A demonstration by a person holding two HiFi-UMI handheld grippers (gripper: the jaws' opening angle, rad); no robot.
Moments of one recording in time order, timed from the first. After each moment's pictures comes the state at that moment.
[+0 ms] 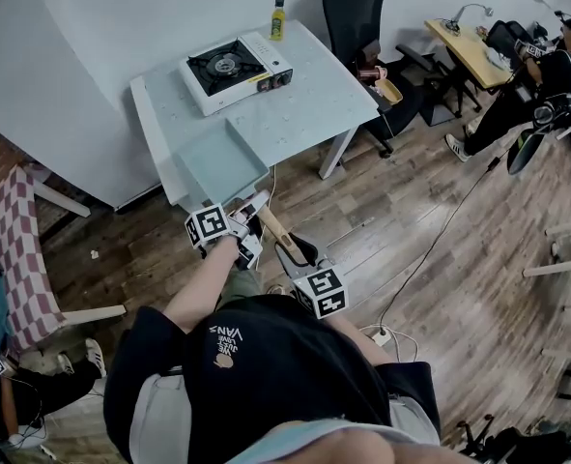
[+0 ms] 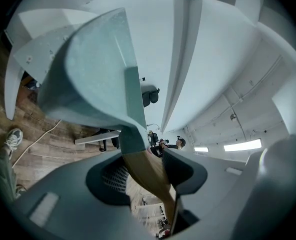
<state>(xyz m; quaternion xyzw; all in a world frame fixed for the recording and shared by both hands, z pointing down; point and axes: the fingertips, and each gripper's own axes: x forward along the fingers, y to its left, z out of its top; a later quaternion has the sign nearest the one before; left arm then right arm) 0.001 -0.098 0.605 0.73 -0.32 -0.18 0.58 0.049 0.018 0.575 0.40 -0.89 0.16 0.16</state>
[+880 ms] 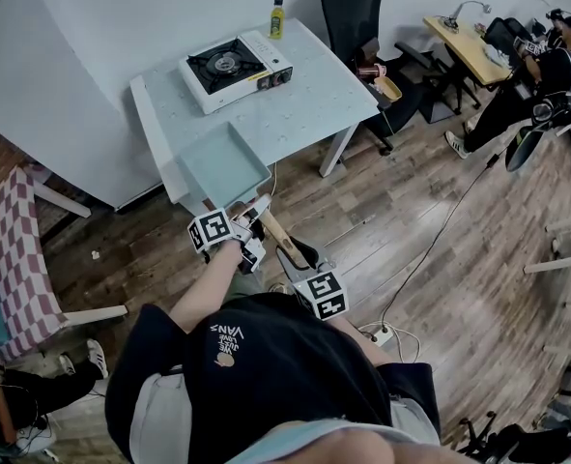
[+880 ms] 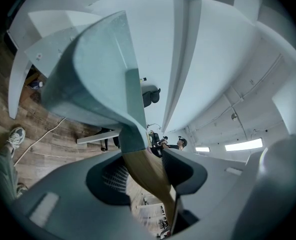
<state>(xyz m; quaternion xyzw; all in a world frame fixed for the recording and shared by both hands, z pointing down) 0.002 -0.089 0.613 0.73 -0.33 -0.18 0.58 0.047 0.029 0.585 0.40 -0.88 0.16 0.18</state>
